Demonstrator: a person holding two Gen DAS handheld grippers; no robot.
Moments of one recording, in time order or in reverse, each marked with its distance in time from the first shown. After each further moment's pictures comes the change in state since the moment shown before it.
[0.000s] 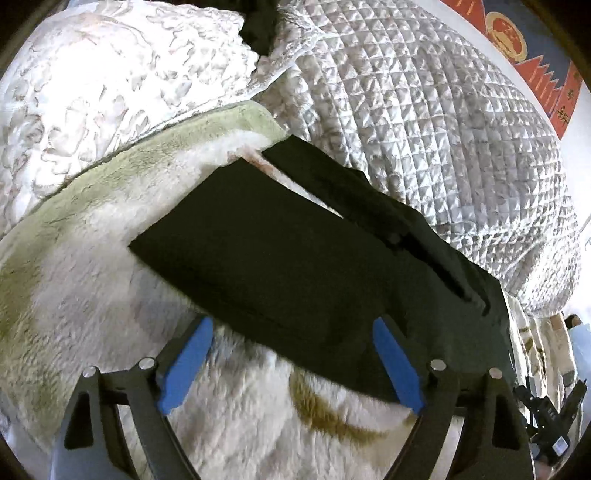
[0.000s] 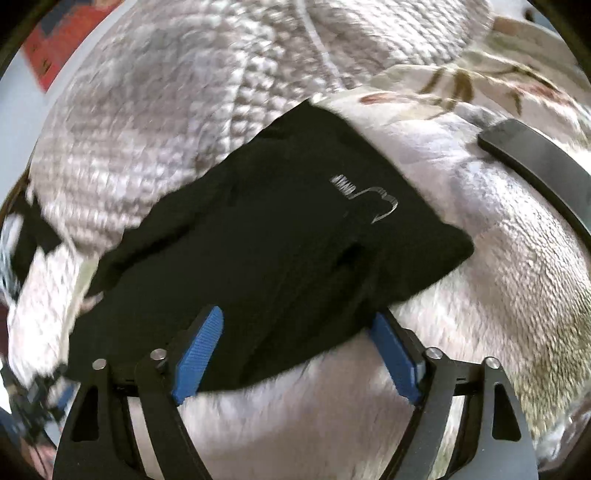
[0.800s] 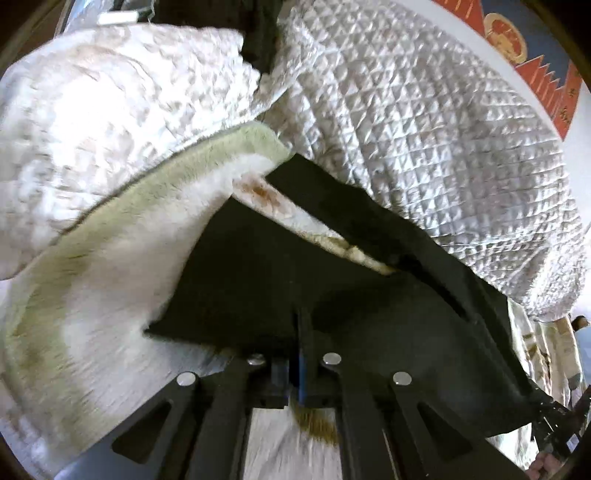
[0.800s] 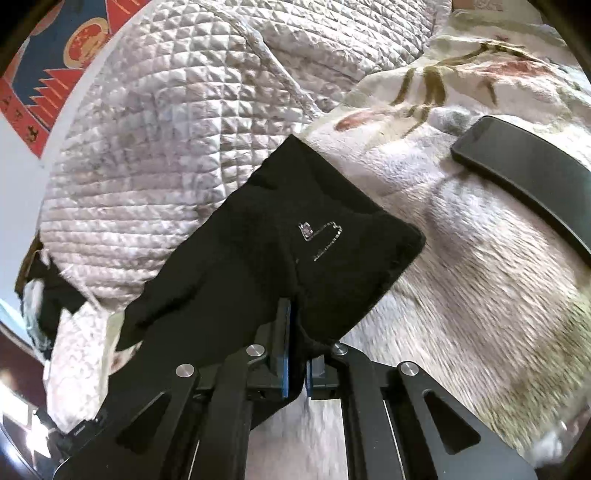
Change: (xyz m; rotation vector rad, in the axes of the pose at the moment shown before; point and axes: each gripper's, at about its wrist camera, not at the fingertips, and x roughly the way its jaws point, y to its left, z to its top) left arm -0.033 -0.005 0.013 0.033 -0.035 0.028; right arm -0.043 -0.023 0.014 0.126 -0.027 0.088
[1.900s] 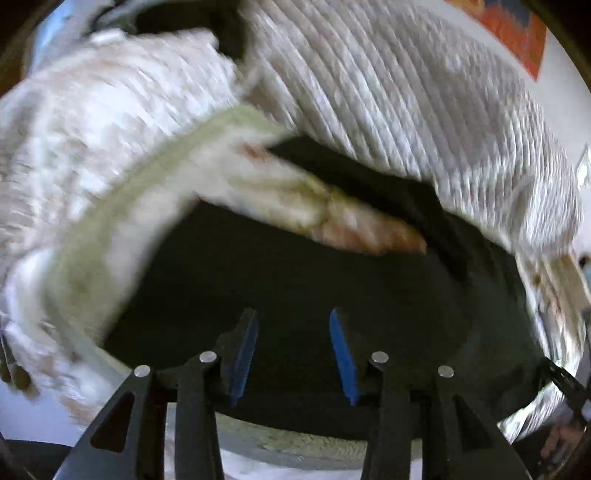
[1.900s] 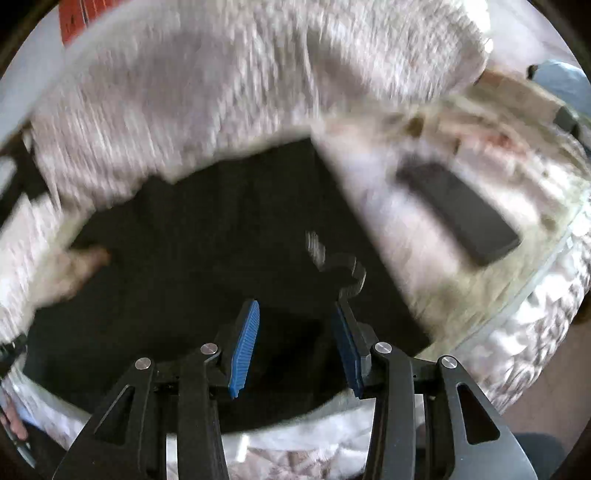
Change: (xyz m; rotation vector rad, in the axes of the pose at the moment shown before) left arm -0.031 -0.007 -0.059 0.180 0.137 0.042; right arm -0.020 0.001 -0.050 -0.348 0.154 -0.327
